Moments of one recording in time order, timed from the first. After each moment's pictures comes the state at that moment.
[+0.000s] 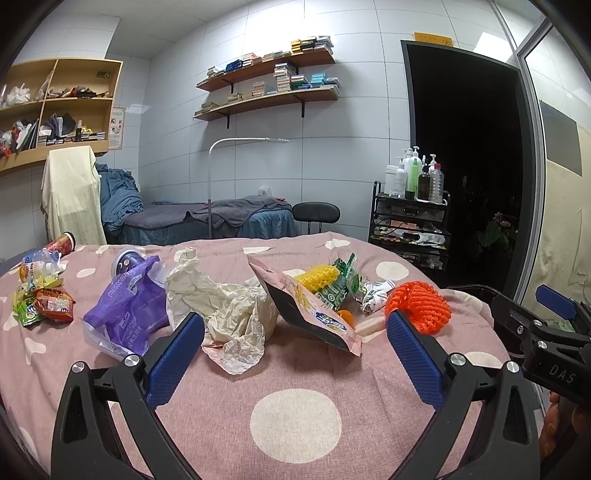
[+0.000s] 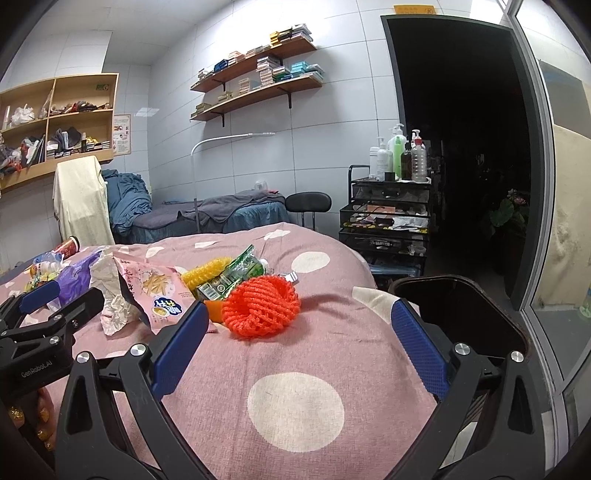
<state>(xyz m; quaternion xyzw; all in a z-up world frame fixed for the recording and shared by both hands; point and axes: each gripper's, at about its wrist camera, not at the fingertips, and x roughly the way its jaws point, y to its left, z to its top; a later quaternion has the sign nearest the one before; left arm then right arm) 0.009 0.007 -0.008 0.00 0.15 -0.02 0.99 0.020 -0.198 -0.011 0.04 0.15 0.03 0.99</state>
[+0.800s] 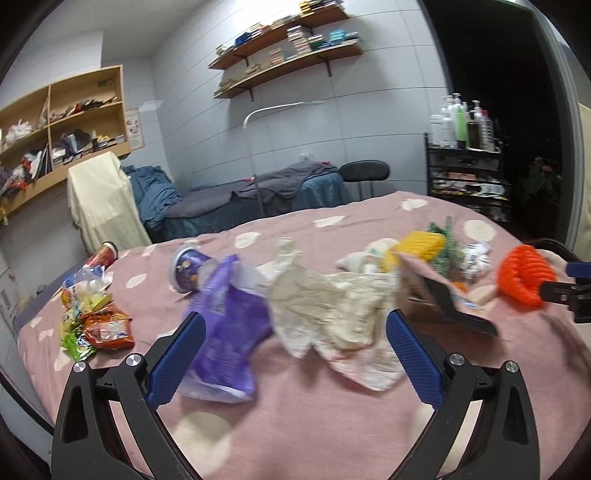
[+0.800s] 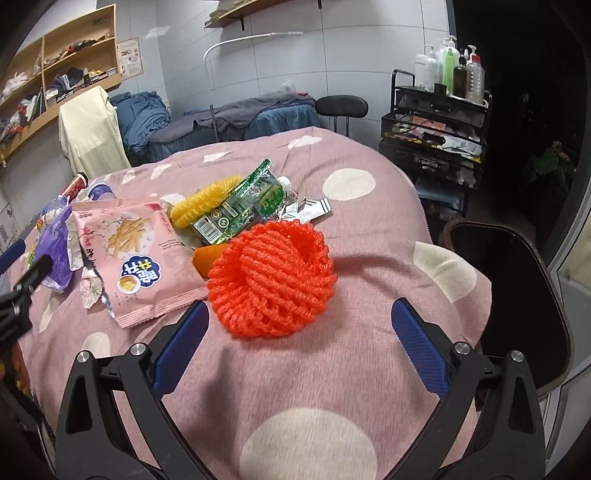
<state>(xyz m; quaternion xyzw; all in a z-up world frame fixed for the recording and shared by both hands) 0.065 0.088 -0.002 0.08 0.23 0.07 0.97 0.142 -0.182 -0.033 0.02 0.36 0.10 0.93</state>
